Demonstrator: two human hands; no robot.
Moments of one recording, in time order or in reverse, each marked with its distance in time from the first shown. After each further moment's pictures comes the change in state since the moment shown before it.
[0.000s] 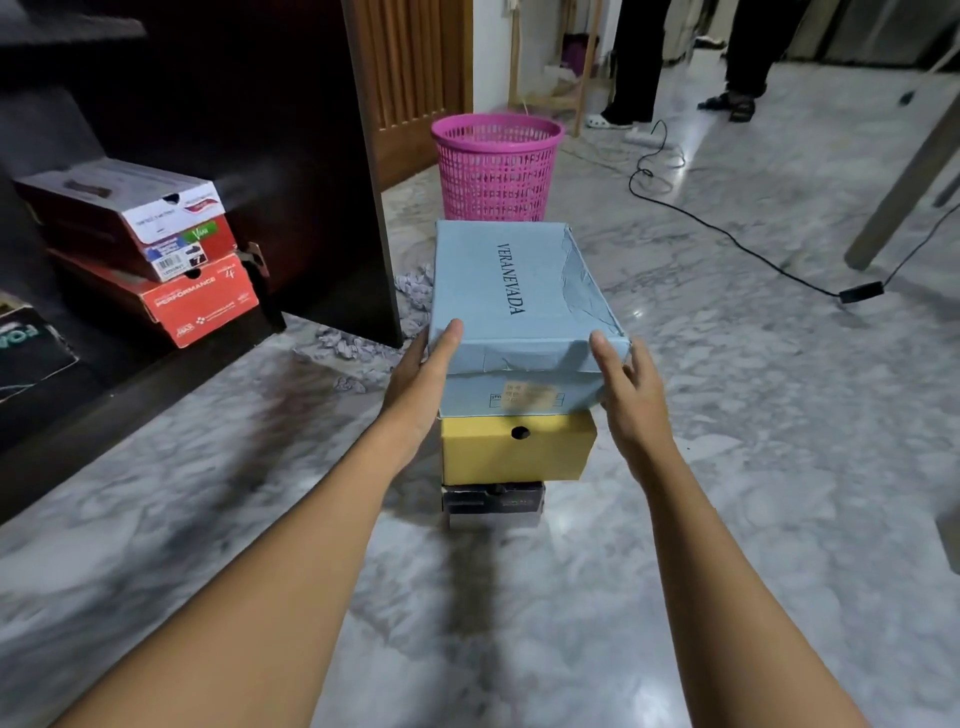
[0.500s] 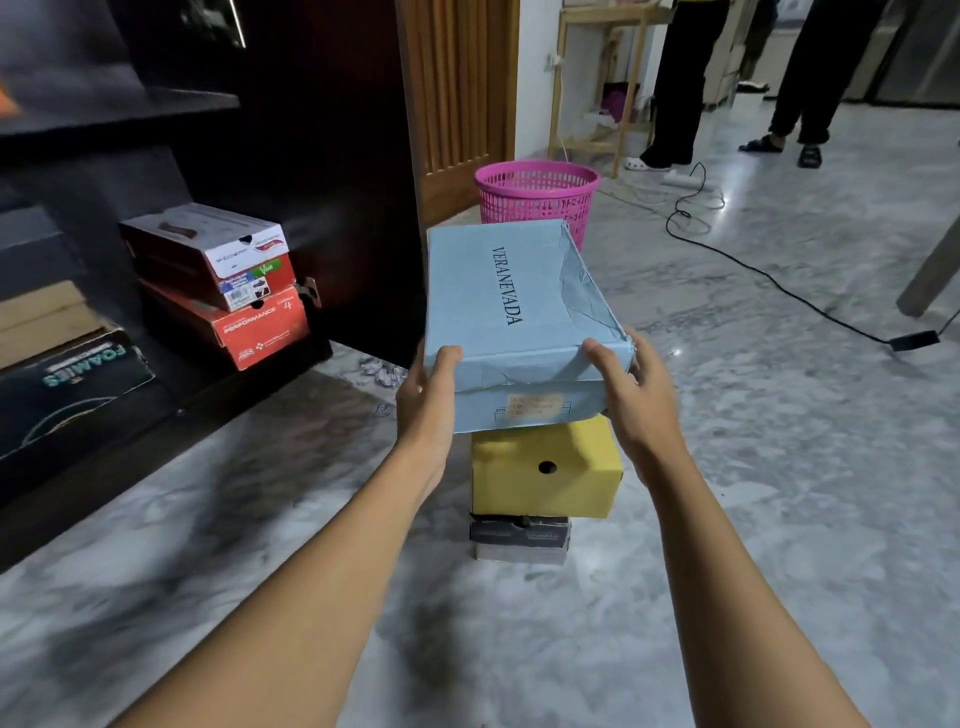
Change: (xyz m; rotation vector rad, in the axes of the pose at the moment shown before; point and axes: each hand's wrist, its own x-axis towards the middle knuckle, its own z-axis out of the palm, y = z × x) left_hand -0.022 0.030 -0.004 -0.232 0.326 0.011; right_hand 0.007 -0.041 0.026 0.019 -0.082 -0.080
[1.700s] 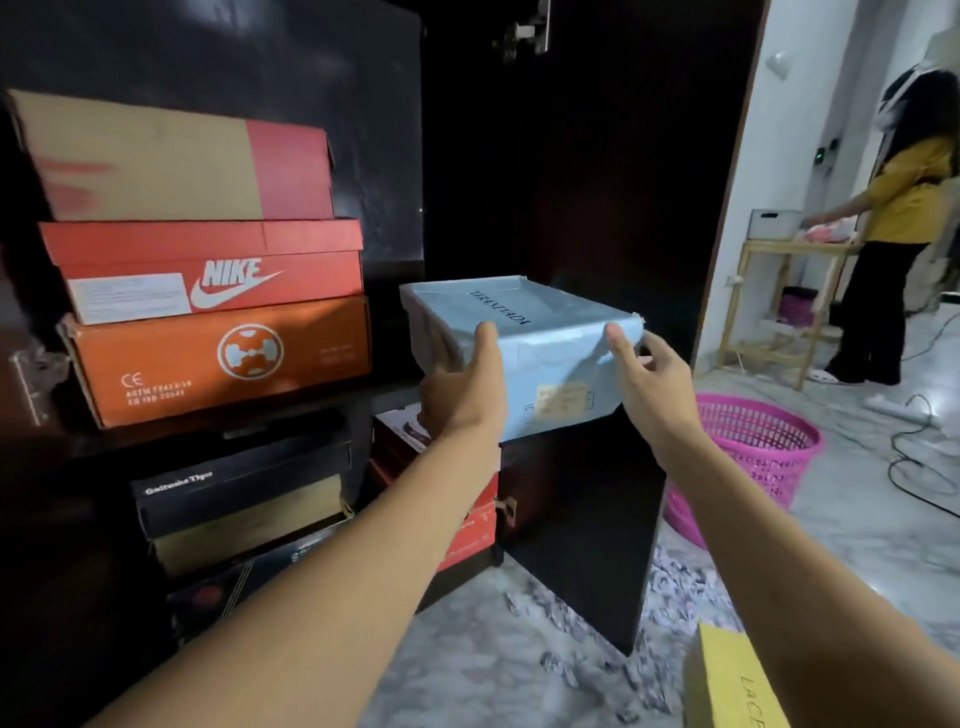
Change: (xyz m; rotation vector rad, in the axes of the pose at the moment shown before) left_hand 0.131 0.322 -0.152 -0.053 0.503 0.227; right_hand 0.149 -0.245 0.313 -0.118 -0.214 -0.340
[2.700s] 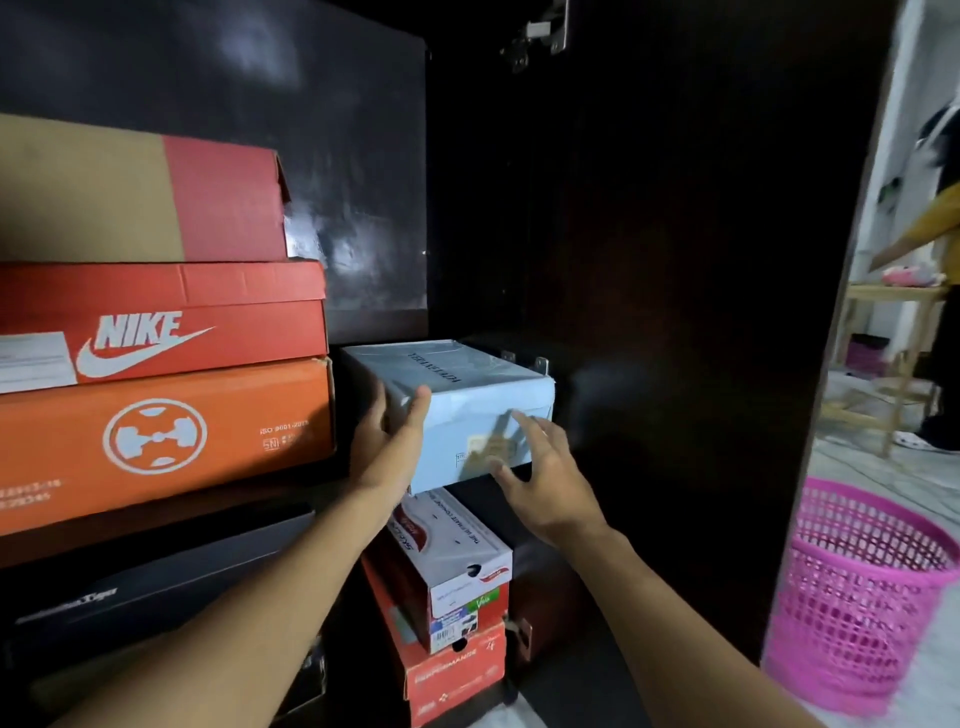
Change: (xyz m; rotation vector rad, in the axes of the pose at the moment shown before) left_hand 0.206 -0.061 0.030 0.210 -0.015 0.216; right_hand 0.110 0.110 0.137 -0.389 -0.408 -0.205
